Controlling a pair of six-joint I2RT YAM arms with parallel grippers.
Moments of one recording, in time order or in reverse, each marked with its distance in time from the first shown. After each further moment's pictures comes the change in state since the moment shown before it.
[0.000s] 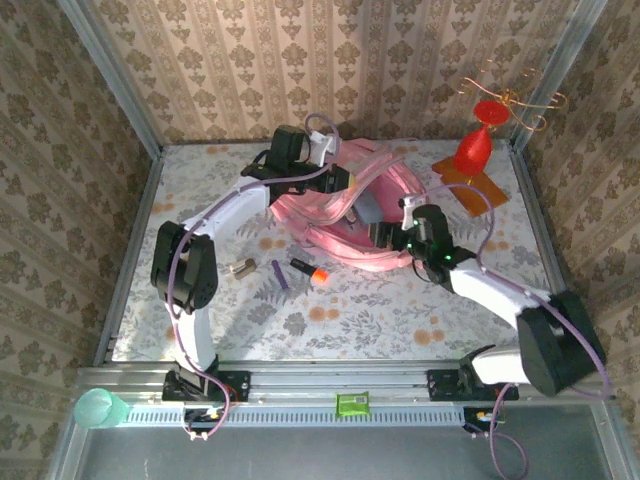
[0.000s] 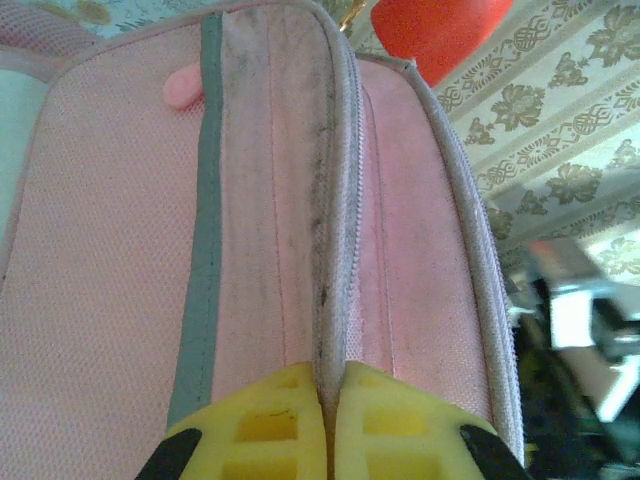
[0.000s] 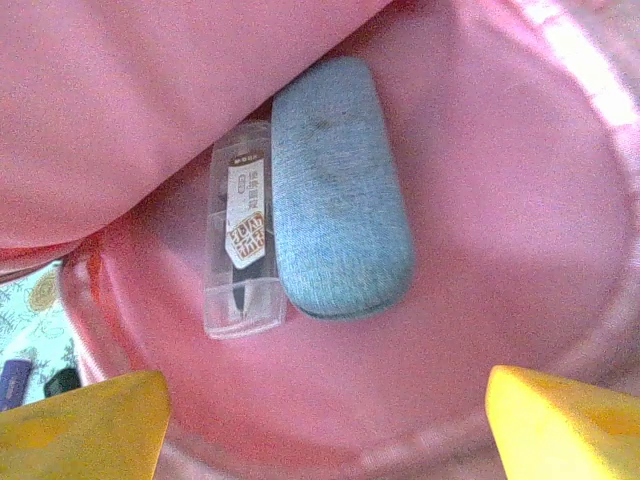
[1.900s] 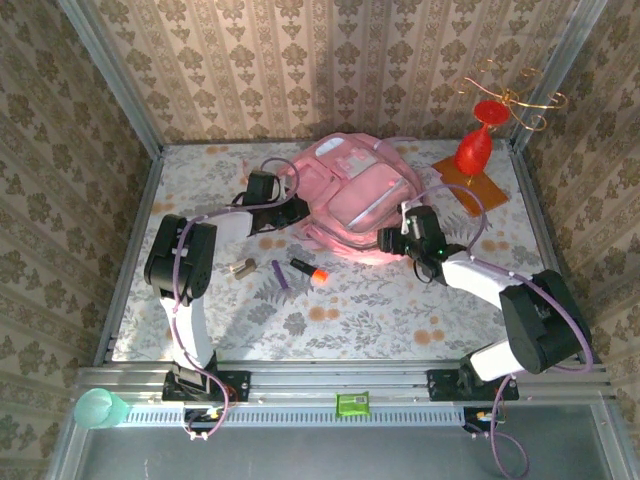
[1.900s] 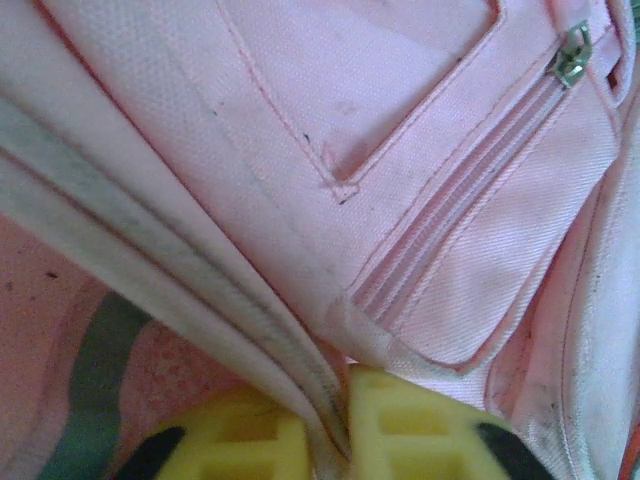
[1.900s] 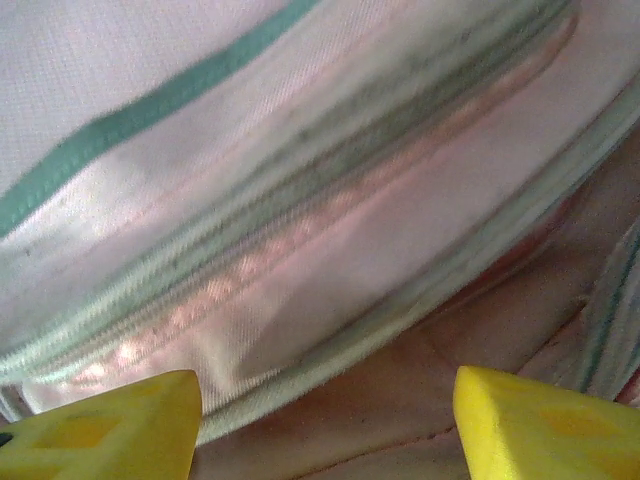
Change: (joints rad) left arm 0.161 0.043 -0.450 0.333 -0.214 -0.348; right arm -0.012 0.164 0.063 -0.071 0.093 -0.048
